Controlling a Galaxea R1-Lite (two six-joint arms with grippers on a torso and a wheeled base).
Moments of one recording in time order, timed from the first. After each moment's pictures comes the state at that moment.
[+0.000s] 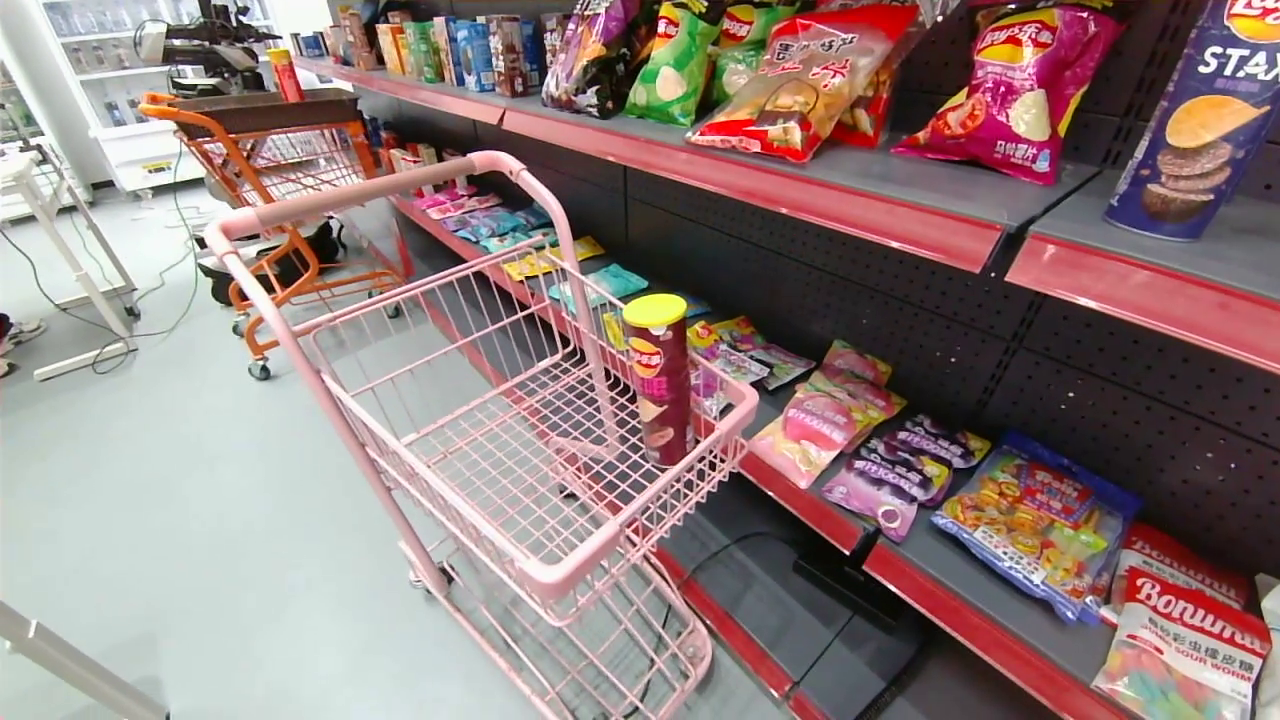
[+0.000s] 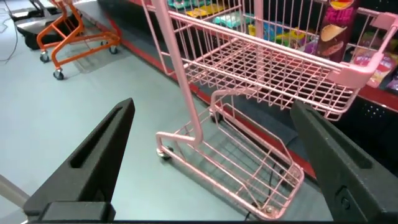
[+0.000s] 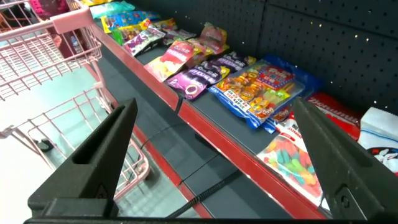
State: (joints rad) left arm 0.00 0.00 0.00 -0.01 -0.03 0.01; right arm 0.00 0.00 0.00 0.00 -0.02 0.00
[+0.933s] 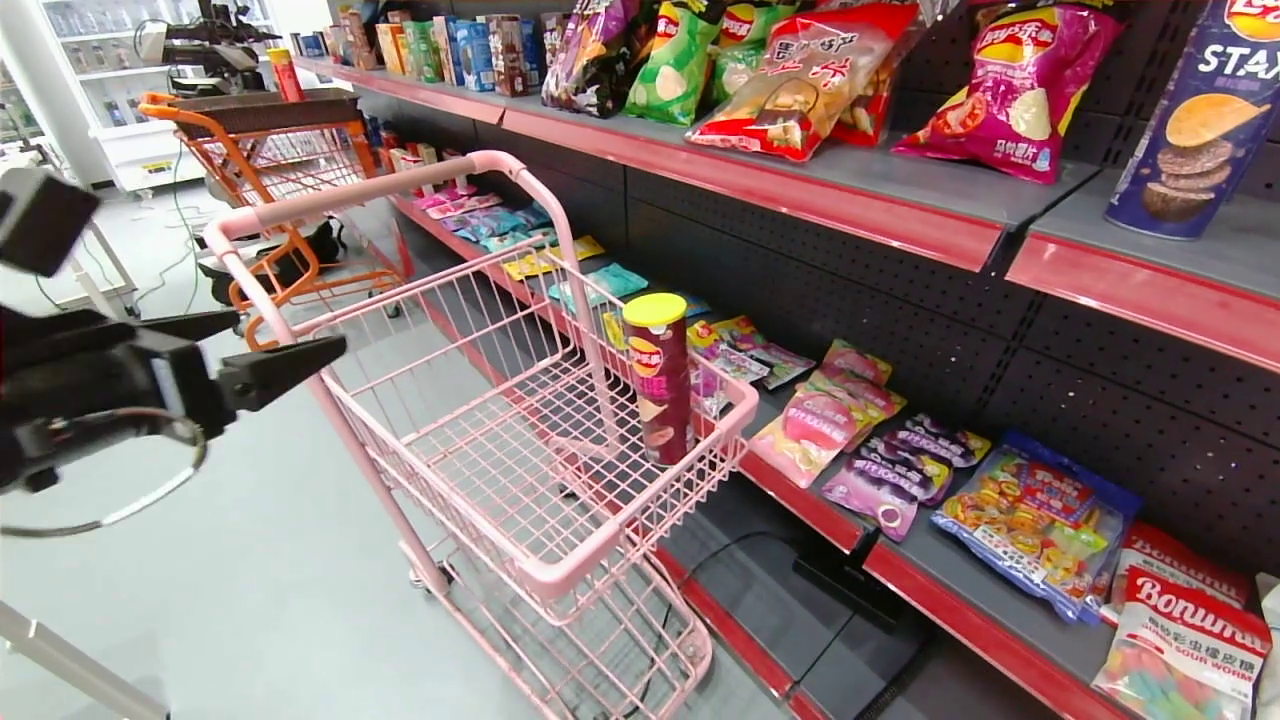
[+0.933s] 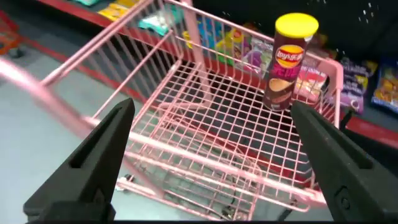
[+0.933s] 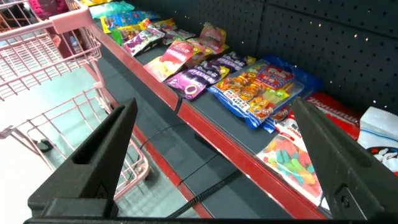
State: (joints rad) left arm -0.07 1.28 -0.72 -0.37 -0.29 0.04; right arm 0.00 0.00 0.00 0.00 -0.02 0.00
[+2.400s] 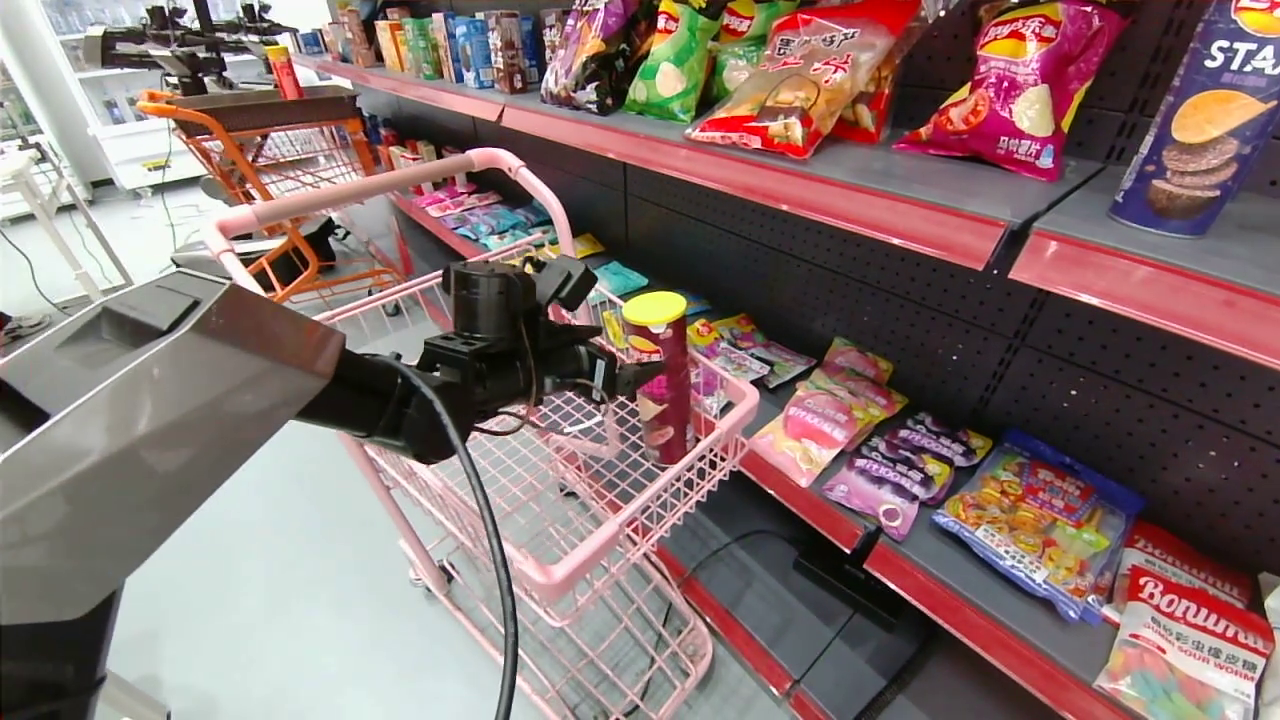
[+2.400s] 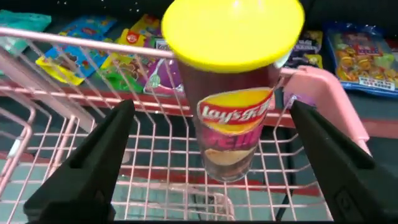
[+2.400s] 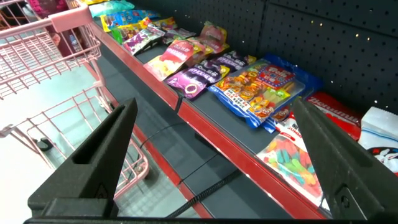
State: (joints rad) left arm -0.42 2.25 -1.36 -0.65 -0.36 0.09; right arm 0.00 0.00 0.00 0.00 -0.02 0.00
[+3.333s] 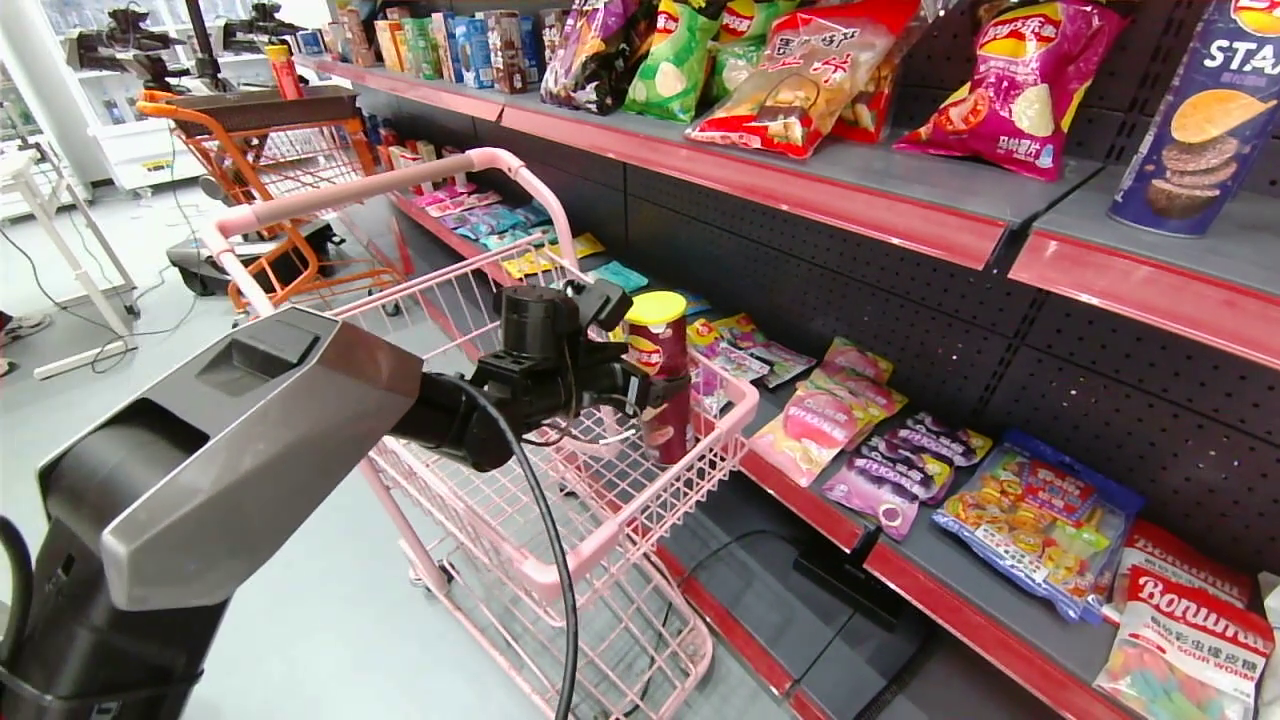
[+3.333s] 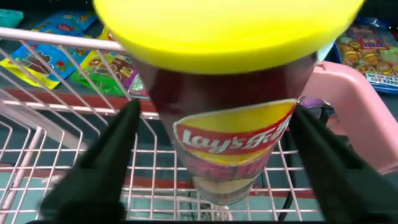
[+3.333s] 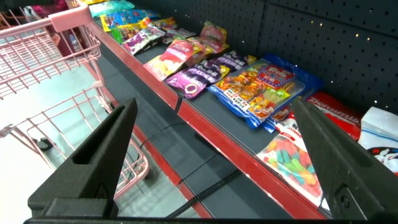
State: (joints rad) left arm -0.46 2.40 -1.51 -0.65 -0.36 0.09; right arm 0.00 0.00 0.00 0.00 -0.02 0.00
